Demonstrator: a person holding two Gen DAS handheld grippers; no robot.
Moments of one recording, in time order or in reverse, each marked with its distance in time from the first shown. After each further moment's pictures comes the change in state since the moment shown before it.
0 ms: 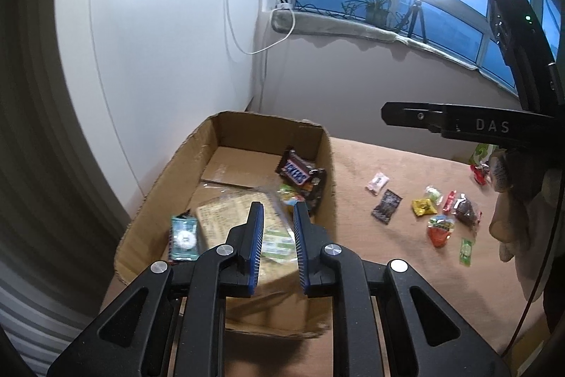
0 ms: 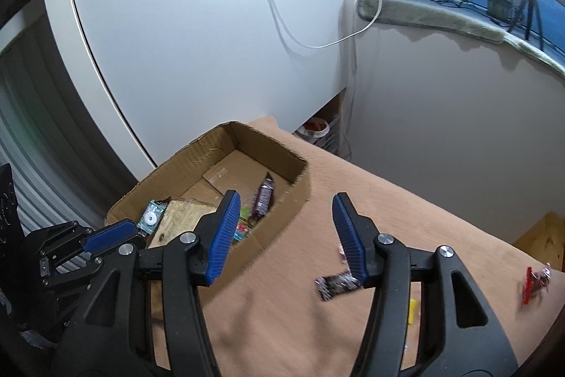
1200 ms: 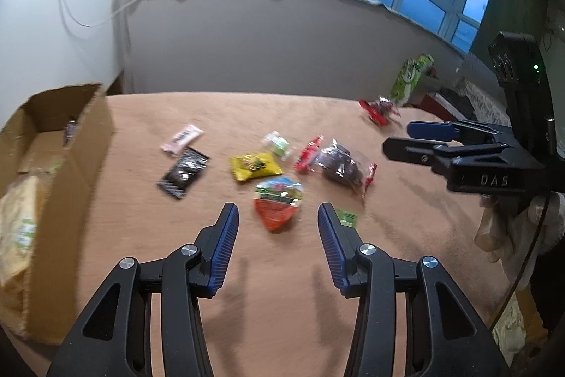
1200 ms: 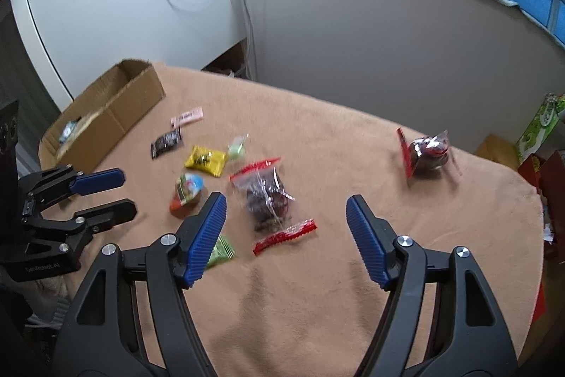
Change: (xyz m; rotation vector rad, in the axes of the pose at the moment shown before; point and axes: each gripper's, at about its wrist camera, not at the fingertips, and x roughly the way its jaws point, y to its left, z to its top) left arm 0.060 -0.169 -0.034 0.160 0.169 -0.328; right arm -0.079 -0.161 -0.136 0.122 0.113 -0.182
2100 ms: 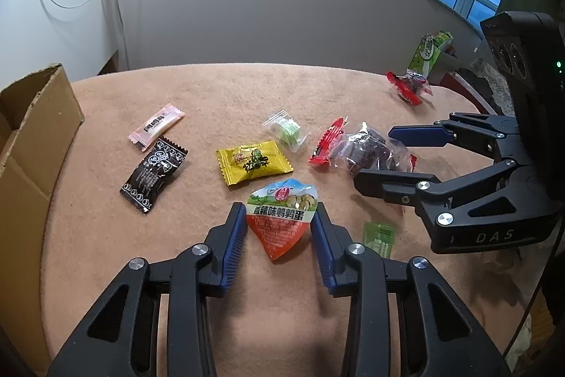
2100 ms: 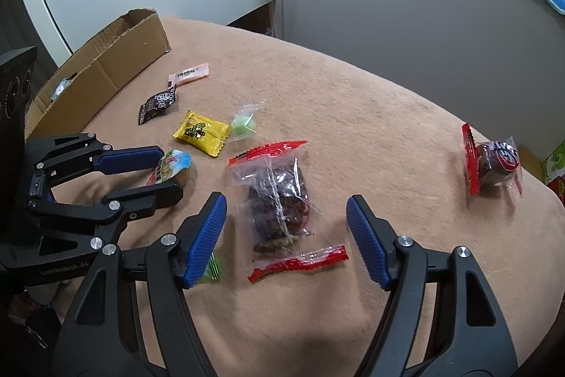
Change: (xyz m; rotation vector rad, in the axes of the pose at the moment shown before) left arm 0.059 0.004 0.007 0.003 0.087 0.046; right arm 0.068 0.008 0.005 -0.110 0.119 0.078
